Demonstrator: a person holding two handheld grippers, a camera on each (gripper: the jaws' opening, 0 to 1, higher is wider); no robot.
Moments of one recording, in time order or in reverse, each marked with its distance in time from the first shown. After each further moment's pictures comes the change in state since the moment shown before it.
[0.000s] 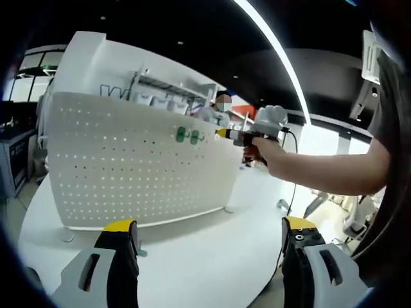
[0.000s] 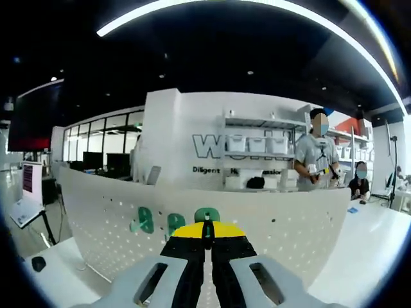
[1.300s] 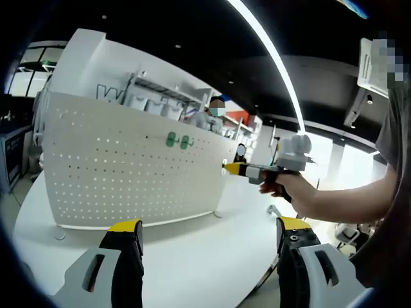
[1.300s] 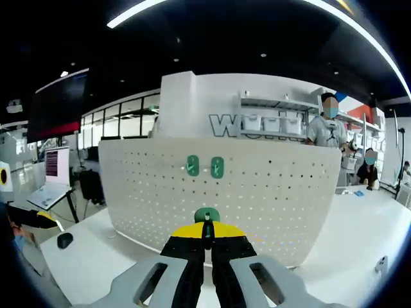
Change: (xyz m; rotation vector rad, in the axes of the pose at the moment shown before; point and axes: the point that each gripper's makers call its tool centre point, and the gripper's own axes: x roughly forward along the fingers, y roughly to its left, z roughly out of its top) left arm -0.010 -0.023 0.006 -0.023 -0.035 -0.052; right arm -0.115 0.044 -0.051 0.004 0.134 0.093
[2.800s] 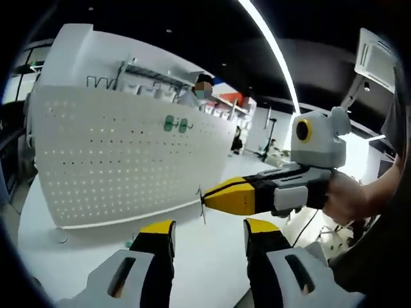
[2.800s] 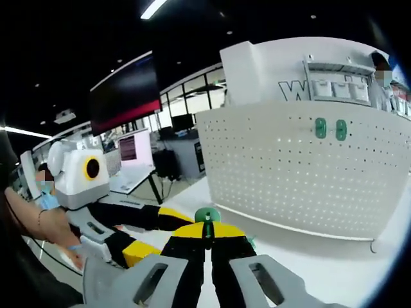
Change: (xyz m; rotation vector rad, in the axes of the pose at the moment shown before) left arm 0.008 0.010 -0.016 0.027 0.117 -0.047; right arm -0.056 0.205 -0.039 0.074 0.211 0.537
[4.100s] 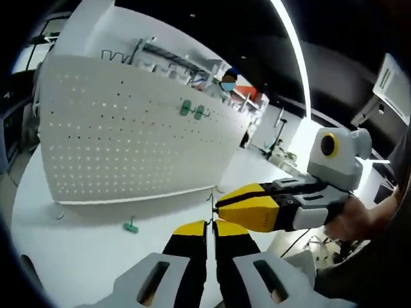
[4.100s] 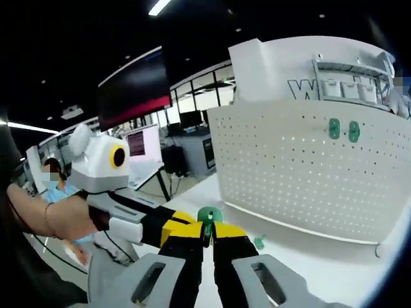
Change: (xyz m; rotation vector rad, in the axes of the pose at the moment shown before) left arm 0.000 0.020 -0.002 -0.133 0.098 0.039; right arm 0.009 0.023 -0.002 -0.019 0.024 0.063
